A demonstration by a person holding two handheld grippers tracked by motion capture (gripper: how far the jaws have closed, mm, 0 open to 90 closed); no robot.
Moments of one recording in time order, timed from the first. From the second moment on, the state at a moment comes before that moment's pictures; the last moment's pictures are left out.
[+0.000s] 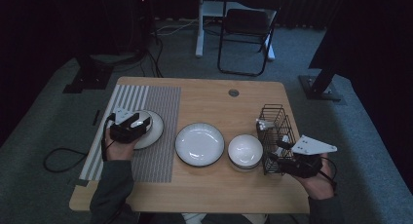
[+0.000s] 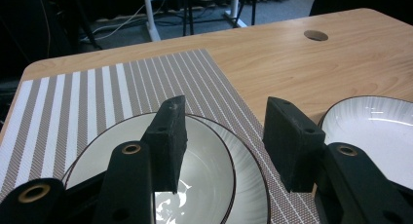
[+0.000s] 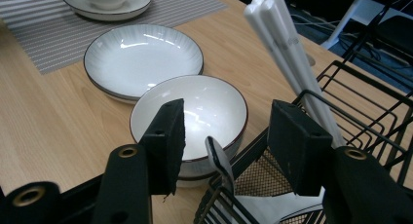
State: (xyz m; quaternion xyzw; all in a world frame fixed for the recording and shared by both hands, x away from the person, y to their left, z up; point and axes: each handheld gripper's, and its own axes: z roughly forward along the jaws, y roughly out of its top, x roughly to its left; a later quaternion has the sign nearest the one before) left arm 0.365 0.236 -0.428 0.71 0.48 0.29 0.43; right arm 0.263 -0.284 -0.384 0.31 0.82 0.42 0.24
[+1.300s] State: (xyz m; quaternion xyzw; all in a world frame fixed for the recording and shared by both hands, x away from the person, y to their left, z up) left arm 0.366 0.235 -0.430 0.71 0.48 0.29 0.42; right arm 0.276 -0.301 -0.400 0.33 0.82 0.40 0.23
